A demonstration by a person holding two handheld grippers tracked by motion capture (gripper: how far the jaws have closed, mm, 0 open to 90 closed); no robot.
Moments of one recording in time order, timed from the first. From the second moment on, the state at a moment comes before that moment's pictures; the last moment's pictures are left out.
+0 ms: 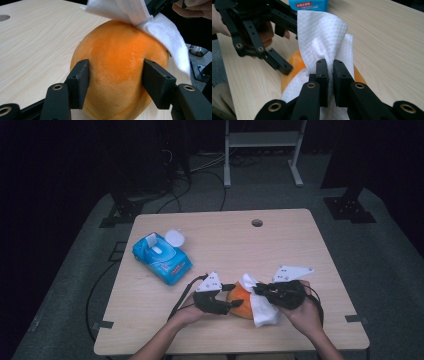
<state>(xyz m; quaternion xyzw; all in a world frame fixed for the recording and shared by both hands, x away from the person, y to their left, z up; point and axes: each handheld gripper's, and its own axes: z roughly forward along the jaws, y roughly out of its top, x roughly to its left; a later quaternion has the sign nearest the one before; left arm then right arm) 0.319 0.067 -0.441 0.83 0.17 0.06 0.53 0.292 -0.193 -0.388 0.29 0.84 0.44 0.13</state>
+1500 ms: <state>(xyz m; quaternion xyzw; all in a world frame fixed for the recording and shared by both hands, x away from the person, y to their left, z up) 0.321 0.069 -0.426 0.82 0.16 0.11 0.54 0.306 -0.216 -0.387 0.34 0.78 0.51 0.06</state>
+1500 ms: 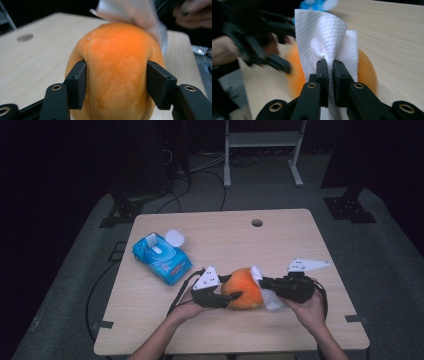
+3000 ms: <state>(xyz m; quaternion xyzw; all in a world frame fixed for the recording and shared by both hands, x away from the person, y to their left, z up) 0.321 0.078 -0.447 0.83 0.18 0.08 0.52 0.312 -0.213 -0.419 0.35 0.80 0.47 0.08</state>
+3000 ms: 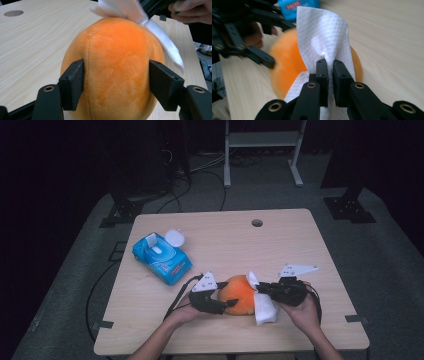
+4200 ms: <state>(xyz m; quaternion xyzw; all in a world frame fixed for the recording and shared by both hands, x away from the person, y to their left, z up) 0.316 0.068 -0.436 0.83 0.15 0.08 0.54 0.303 -0.199 -0.409 0.32 0.82 0.47 0.10</state>
